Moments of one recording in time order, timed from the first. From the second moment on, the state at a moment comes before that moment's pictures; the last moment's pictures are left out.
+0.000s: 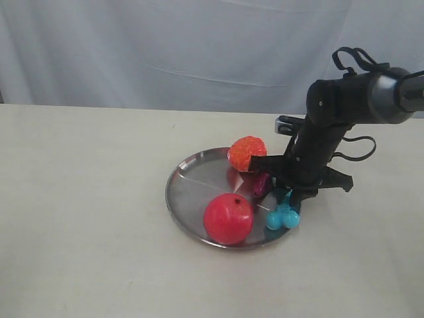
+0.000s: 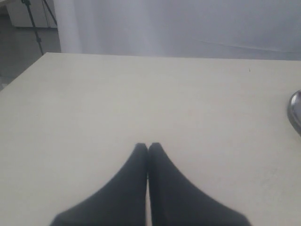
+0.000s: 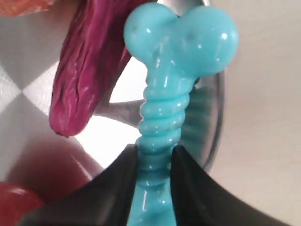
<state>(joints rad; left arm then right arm) 0.07 0.00 0.00 -0.03 0.35 0.02 -0.09 2.07 -1.40 0.05 0.81 0.41</state>
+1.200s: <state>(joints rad) 0.07 0.00 0.00 -0.03 0.35 0.02 -0.08 1.89 -1.39 0.01 0.81 0.36</state>
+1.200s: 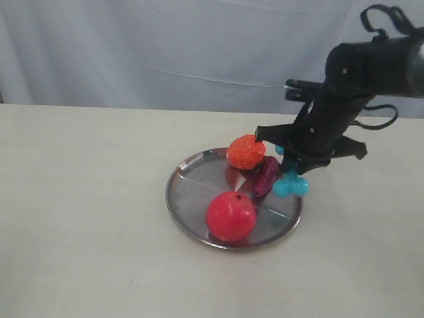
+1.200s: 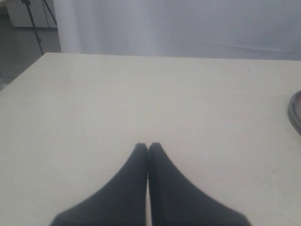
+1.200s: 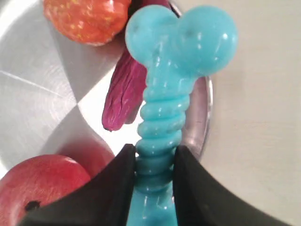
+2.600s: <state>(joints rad) 0.07 0.00 0.00 -0.03 0.35 0.02 -0.28 1.88 -1.17 -0.09 0.72 0.21</state>
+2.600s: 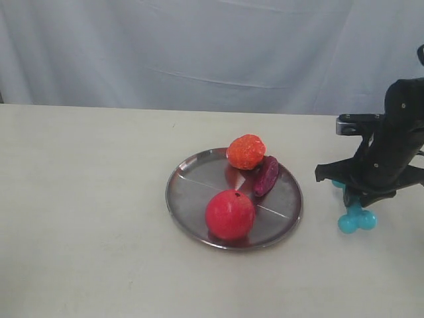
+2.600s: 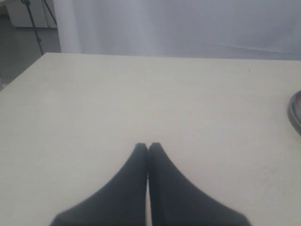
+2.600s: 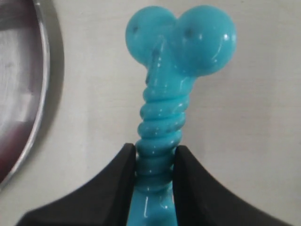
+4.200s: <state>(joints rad) 0.07 0.00 0.00 -0.03 0.35 0.02 -0.28 1.63 -1.22 -0.09 0.78 0.18</state>
